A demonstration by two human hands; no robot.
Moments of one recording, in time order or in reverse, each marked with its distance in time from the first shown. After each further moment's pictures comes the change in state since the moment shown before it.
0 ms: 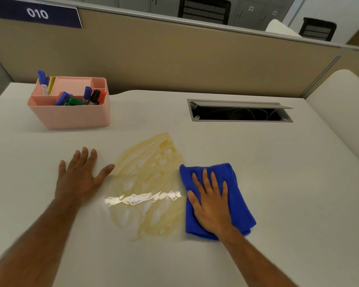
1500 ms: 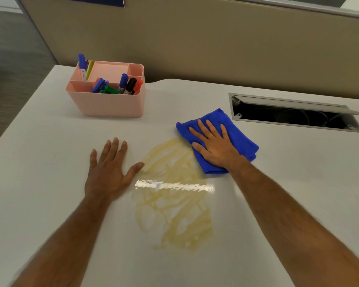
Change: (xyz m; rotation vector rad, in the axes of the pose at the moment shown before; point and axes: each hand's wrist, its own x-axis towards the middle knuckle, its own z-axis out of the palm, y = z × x) left_hand 0.003 -0.002 0.013 0.047 0.070 -0.022; right_hand 0.210 -0.052 -0.032 -0.169 -0.085 -0.467
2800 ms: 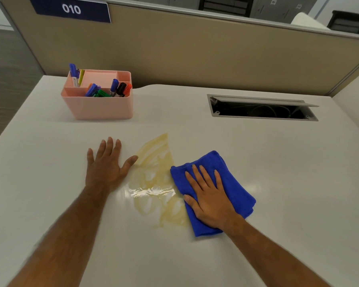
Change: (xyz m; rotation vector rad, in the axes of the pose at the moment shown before) left_hand -0.005 0.001 -0.007 -0.023 -0.013 0.035; right_hand -0.182 -0.091 0.046 -0.018 0.007 0.119
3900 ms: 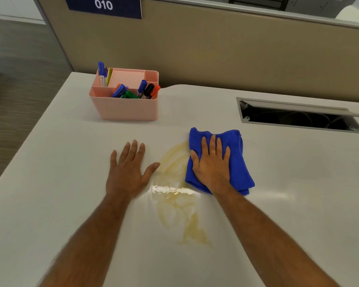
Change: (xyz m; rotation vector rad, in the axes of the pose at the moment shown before) left_hand 0.002 -0.010 0.003 0.019 0.014 0.026; right_hand 0.149 -0.034 -0.020 0.044 0.132 0.308
